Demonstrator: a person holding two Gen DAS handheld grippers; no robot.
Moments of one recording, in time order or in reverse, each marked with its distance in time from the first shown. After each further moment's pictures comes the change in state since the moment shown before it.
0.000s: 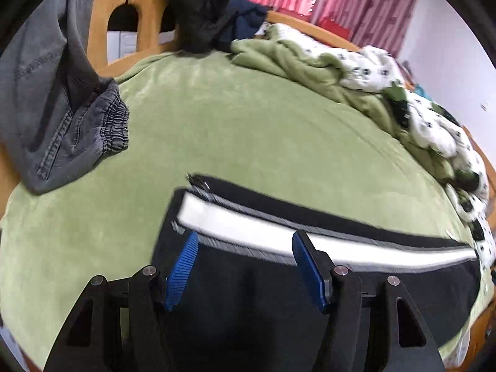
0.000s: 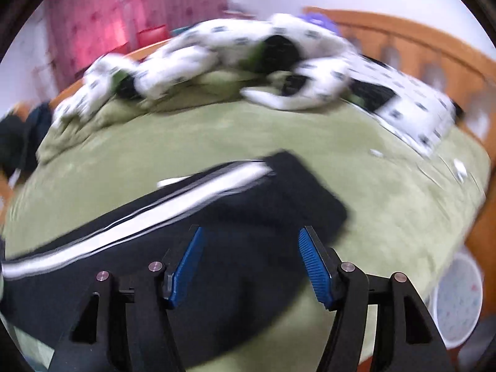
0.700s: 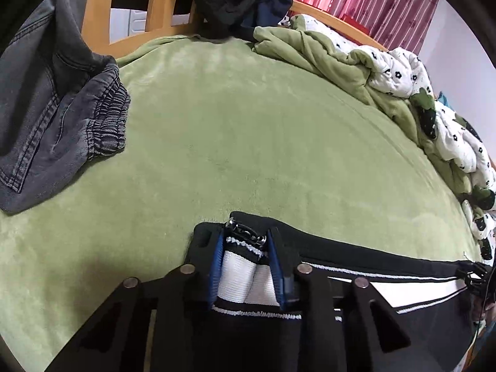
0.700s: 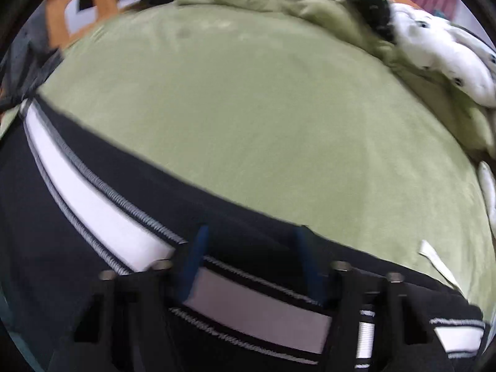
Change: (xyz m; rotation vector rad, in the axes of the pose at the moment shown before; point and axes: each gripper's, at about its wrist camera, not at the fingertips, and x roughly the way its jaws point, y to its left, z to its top) left arm 0.058 0.035 0.022 -0.046 0.029 0.005; right arm 0.155 0.267 -0.012 -0.758 0.217 0.380
